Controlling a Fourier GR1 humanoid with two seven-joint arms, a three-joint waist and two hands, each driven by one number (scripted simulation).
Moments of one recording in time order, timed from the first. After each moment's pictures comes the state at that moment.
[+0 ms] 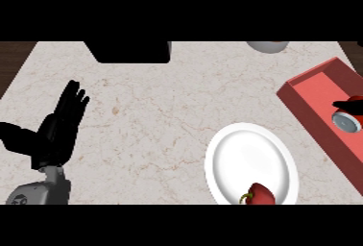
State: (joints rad) left arm -0.12 0.10 0.09 -1.65 0.10 0.08 0.22; right arm -0.45 -0.49 -0.36 -1.26 0.82 0.05 -0.17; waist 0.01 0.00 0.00
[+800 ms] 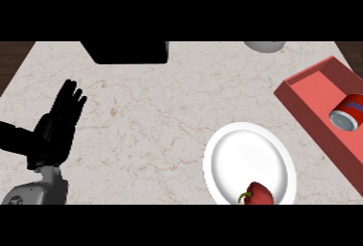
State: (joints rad) left arm -0.12 0.11 0.10 -1.67 0.11 0.09 0.25; right arm -0.52 -0.50 -0.77 -1.16 0.19 0.30 -0.12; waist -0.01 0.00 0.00
